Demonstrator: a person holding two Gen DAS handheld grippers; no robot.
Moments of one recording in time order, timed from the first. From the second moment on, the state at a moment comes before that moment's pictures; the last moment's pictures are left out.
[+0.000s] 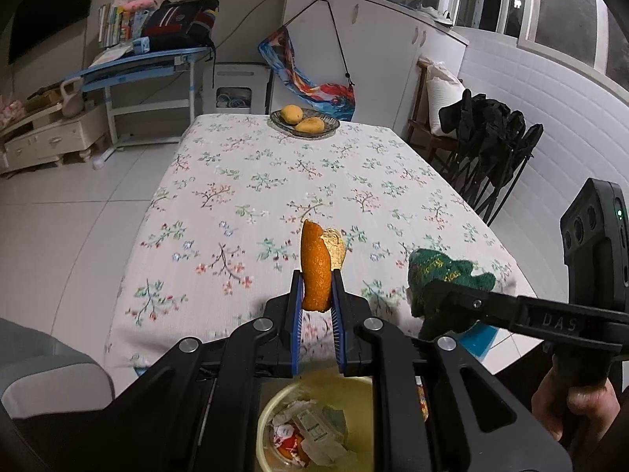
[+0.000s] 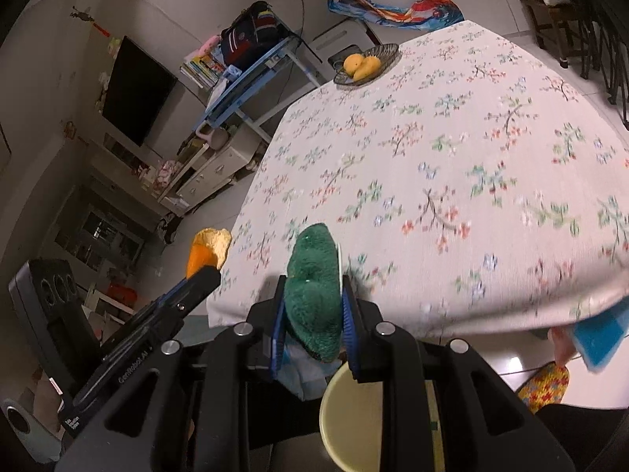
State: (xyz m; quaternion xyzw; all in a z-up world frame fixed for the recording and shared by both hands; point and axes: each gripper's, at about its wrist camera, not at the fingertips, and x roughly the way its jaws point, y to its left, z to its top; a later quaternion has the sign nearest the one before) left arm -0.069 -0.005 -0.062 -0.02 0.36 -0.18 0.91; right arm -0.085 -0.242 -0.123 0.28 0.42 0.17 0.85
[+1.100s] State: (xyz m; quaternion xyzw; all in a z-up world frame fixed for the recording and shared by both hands) left arm -0.116 0.001 -0.071 0.01 0.37 -0.19 0.91; right arm -0.138 -0.206 -0.173 0.25 0.53 0.17 0.80
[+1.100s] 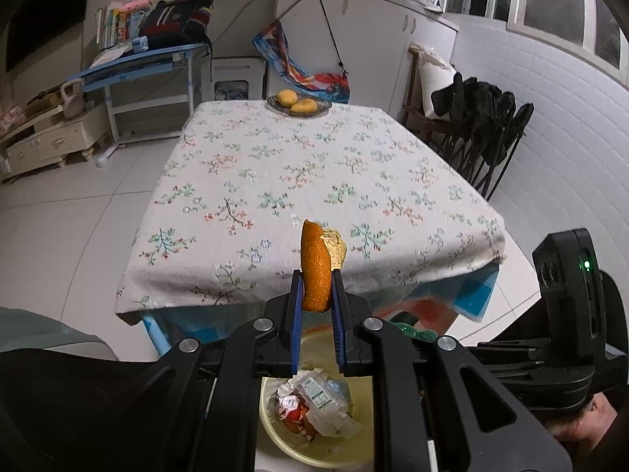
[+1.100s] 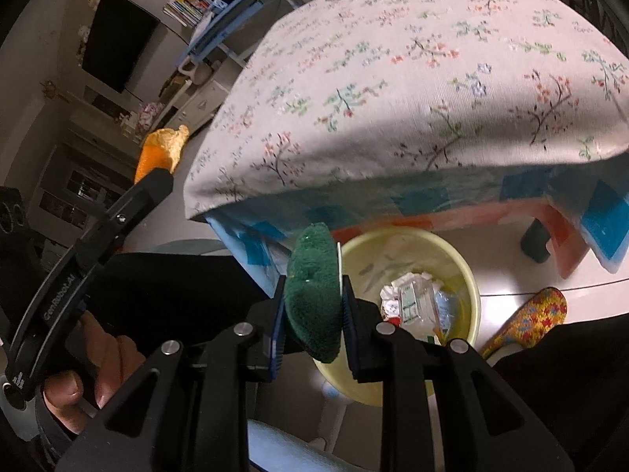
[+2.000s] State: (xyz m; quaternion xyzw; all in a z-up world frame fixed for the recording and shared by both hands) left arm -0.131 -0.023 -0.089 0.08 0.39 -0.17 0.90; right arm -0.161 -0.224 -0.112 0.14 0.39 0.01 0.91
